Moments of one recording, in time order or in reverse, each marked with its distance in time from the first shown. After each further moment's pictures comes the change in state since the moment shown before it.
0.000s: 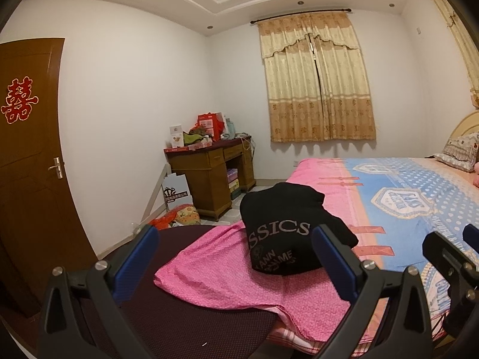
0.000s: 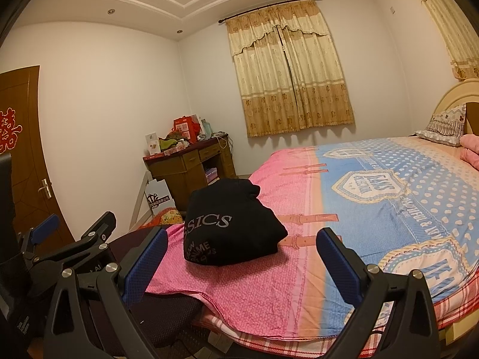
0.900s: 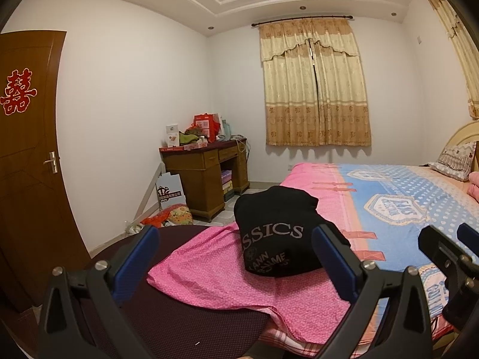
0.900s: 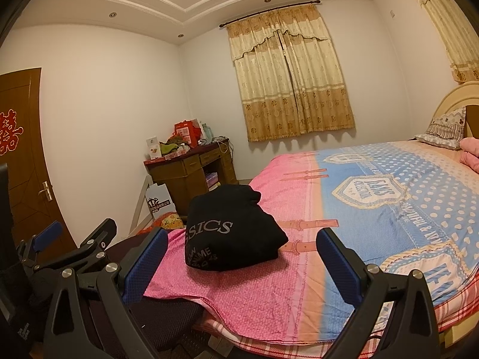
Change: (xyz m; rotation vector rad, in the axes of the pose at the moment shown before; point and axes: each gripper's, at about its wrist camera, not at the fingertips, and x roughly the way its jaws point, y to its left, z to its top) left arm -0.005 0.002 -0.003 -0.034 -0.012 -0.028; right arm -0.005 0.003 0.007 -0.007 -0.024 0.001
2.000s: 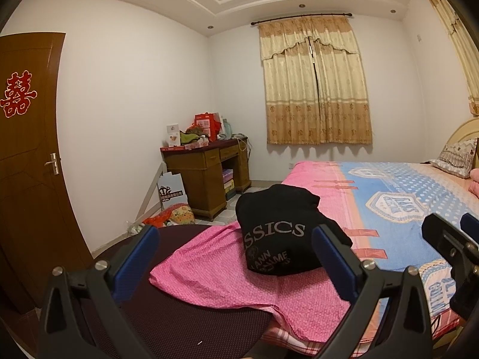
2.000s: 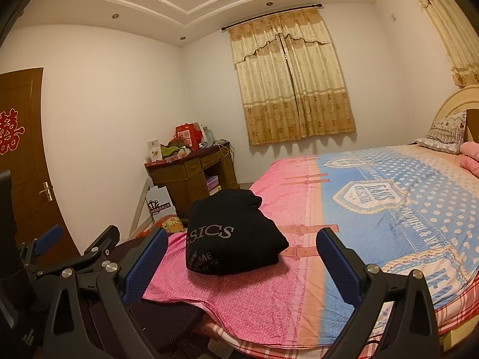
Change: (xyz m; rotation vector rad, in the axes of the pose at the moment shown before) left arm 0.004 0.005 -0.002 0.014 0.002 0.006; right arm 0.000 0.004 0.003 -0.010 -0.018 0.002
